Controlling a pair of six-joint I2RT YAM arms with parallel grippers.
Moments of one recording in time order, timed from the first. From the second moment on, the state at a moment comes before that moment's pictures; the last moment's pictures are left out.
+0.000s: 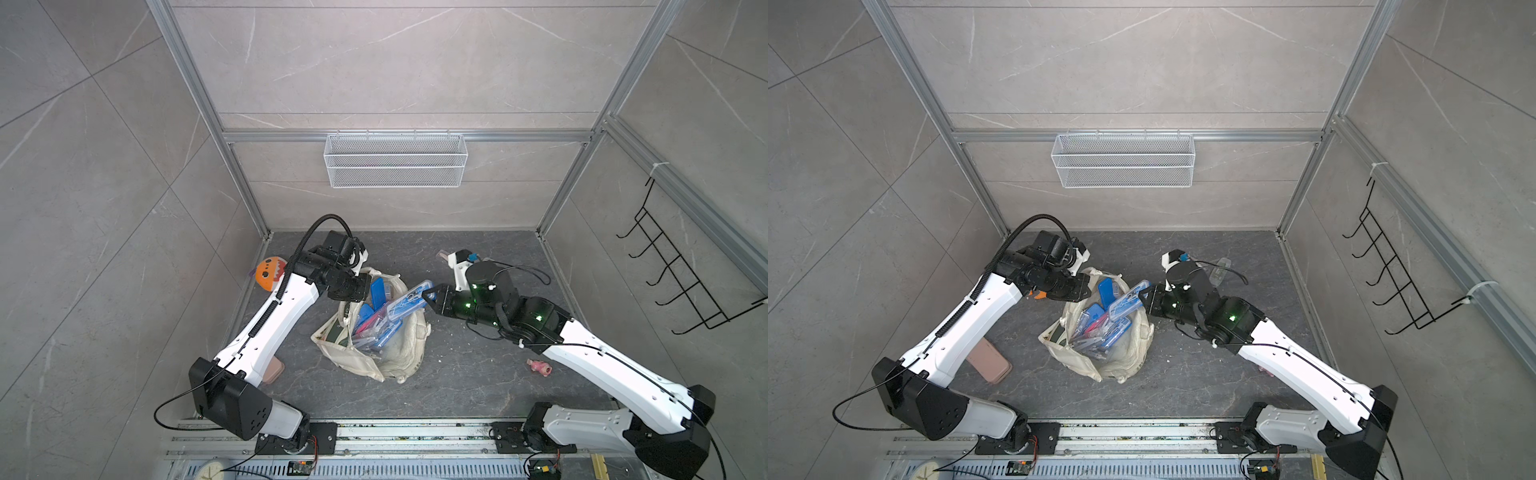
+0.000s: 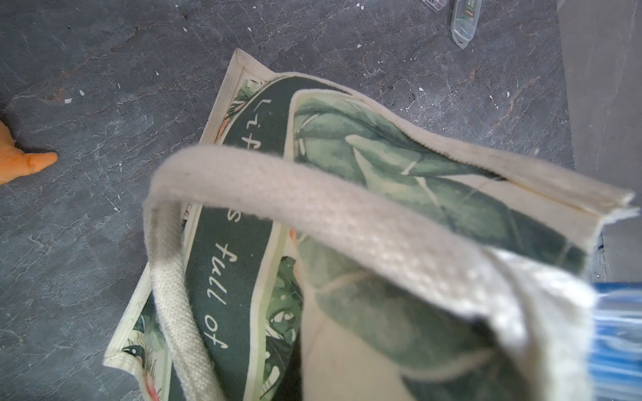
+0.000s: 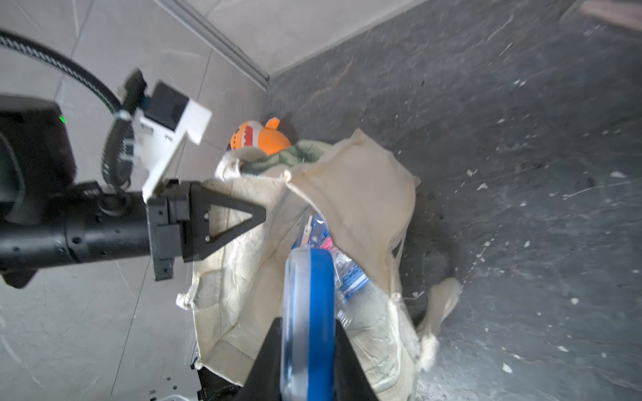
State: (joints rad) left arm -0.46 1.45 1.49 -1.12 0.24 -0.24; right arm 0.79 1.17 1.28 -0.63 0.00 0.83
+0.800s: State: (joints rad) left arm -0.46 1.45 1.49 -1.11 0.25 -0.24; right arm 0.22 1.26 1.16 -0.45 -0.13 0.92
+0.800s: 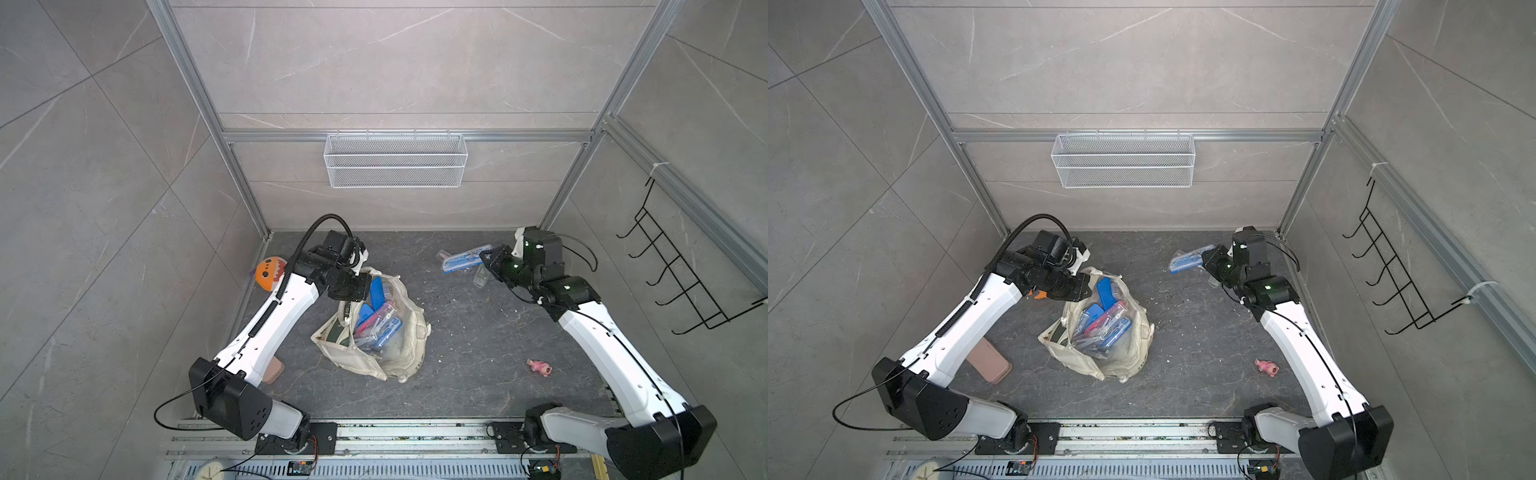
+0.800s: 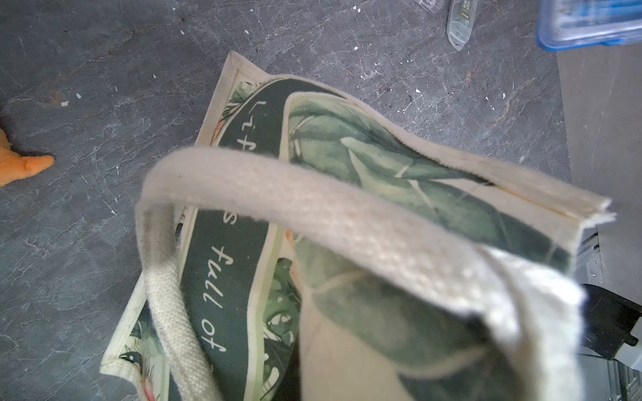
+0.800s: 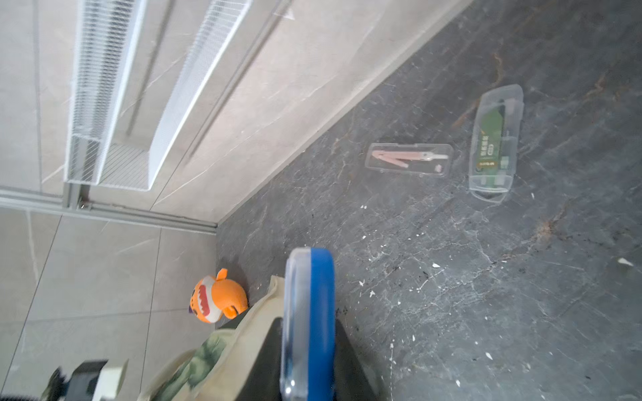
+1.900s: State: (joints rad) left arm -0.45 1.45 1.49 -1.10 0.28 -0.24; right arm 0.18 1.79 0.88 0.38 -0.06 1.43
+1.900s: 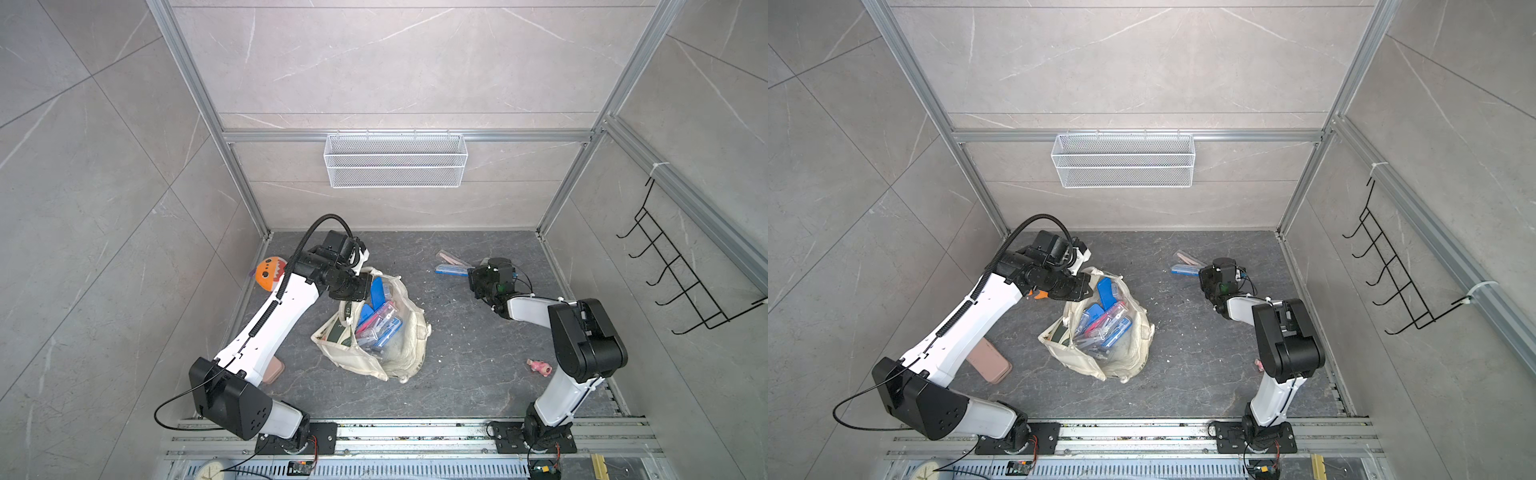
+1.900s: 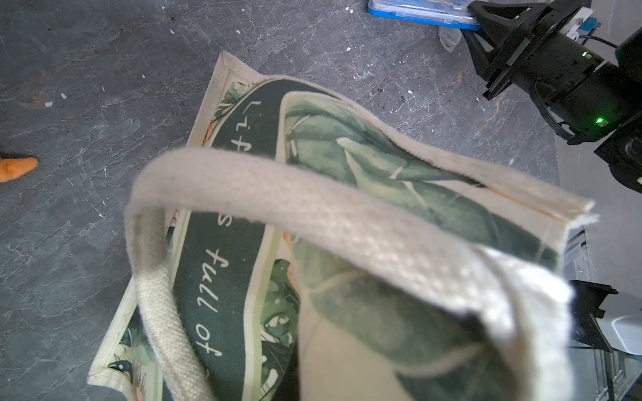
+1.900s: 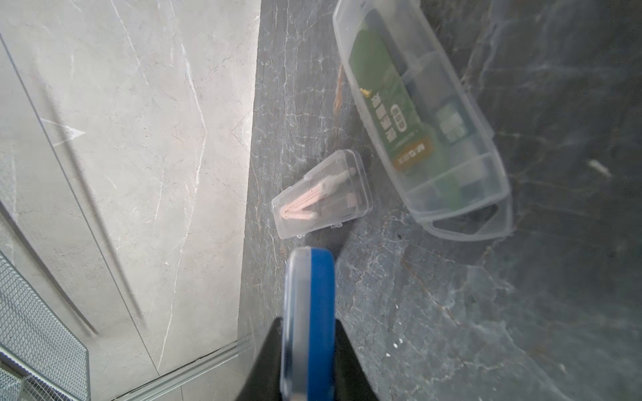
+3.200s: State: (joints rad) left arm -0.45 1.45 1.49 -1.09 0.27 -0.24; right arm 0.28 1.26 0.86 -0.31 -0.15 0.92
